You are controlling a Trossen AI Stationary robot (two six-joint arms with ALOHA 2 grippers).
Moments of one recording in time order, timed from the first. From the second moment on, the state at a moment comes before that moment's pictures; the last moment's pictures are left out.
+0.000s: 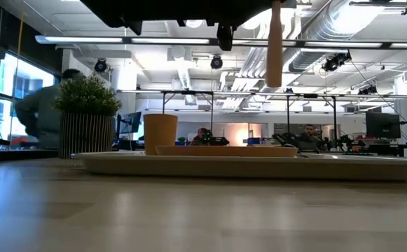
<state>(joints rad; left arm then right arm) -0.17 1.83 1.06 0.73 0.03 -0.14 0.68 1.72 1.61 -1.14 0.95 0.81</state>
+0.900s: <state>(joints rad) -0.21 1.83 1.06 0.72 0.07 -0.21 0.72 1.16 1.16 -1.11 0.79 0.98</state>
